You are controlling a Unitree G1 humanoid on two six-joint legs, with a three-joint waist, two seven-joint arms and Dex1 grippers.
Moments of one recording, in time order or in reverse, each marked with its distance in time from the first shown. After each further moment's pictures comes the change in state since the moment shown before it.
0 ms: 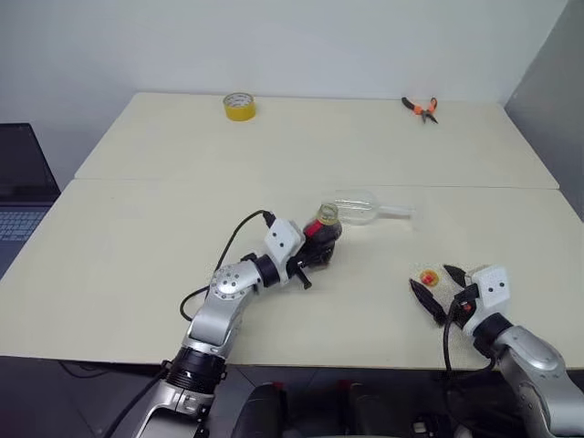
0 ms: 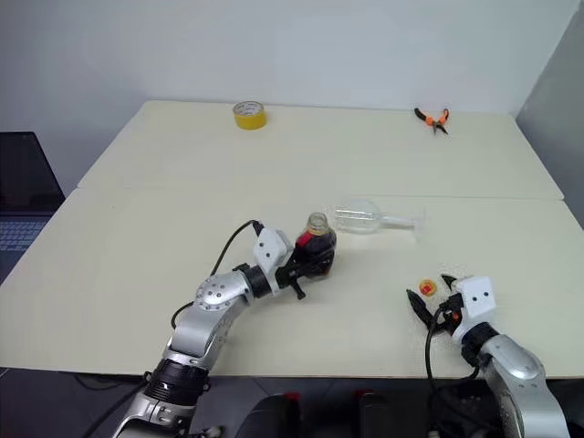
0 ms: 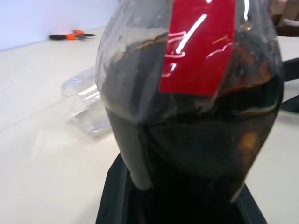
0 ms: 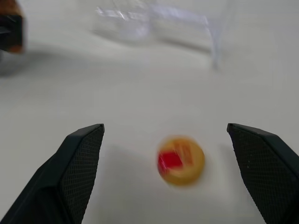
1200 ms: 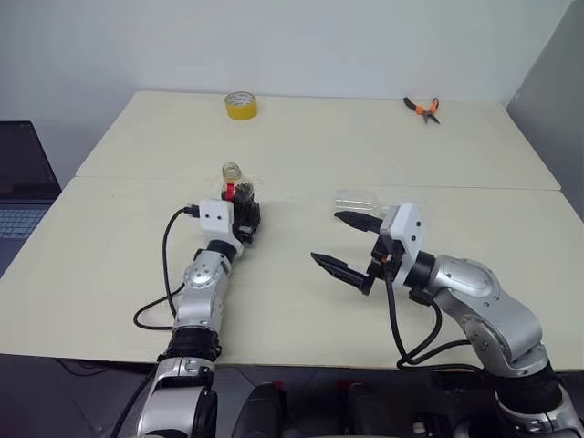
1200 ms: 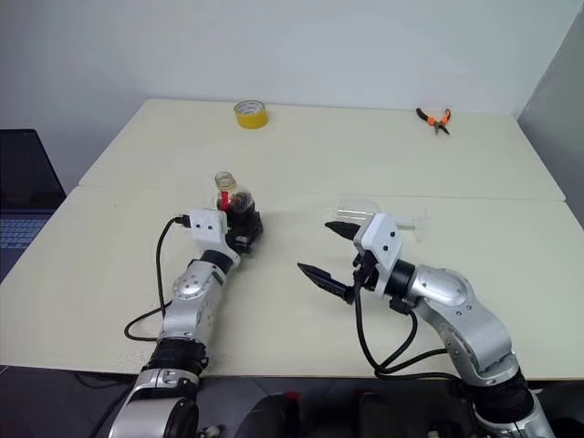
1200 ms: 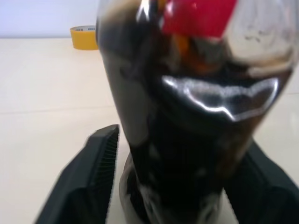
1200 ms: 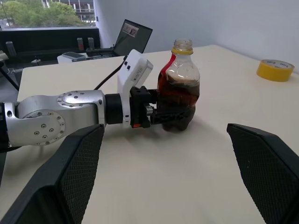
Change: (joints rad) left arm -0.105 -0.054 0.290 0.419 0.015 -0.235 0.420; right arm -0.483 -0.002 0.348 -0.104 0.089 0.224 0.115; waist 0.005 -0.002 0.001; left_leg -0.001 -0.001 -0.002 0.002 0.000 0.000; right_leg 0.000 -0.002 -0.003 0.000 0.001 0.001
